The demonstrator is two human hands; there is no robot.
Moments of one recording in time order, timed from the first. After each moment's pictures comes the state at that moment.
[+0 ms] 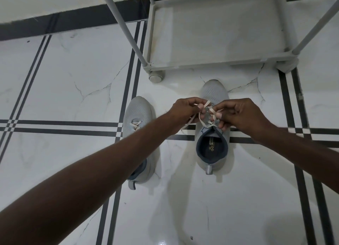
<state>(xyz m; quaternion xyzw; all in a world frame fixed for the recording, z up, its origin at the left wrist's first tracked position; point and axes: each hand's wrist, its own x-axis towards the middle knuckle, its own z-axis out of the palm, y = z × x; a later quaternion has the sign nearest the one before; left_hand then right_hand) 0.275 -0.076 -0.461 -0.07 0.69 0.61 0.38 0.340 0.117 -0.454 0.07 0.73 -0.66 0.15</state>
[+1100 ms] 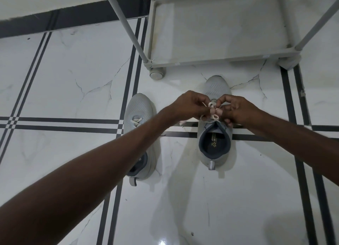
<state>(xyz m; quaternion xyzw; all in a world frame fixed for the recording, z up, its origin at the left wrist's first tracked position) 0.271 -0.073 -0.448 0.13 0.78 0.49 0.37 0.329 0.121 -0.465 0.10 0.71 -0.65 0.26</state>
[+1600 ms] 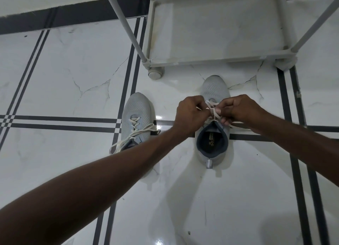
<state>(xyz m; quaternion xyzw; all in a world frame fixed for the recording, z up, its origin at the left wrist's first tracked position) 0.308 -0.051 -0.456 0.04 0.89 0.43 0.14 0.327 0.126 -0.460 0.15 0.72 -0.63 0.24</state>
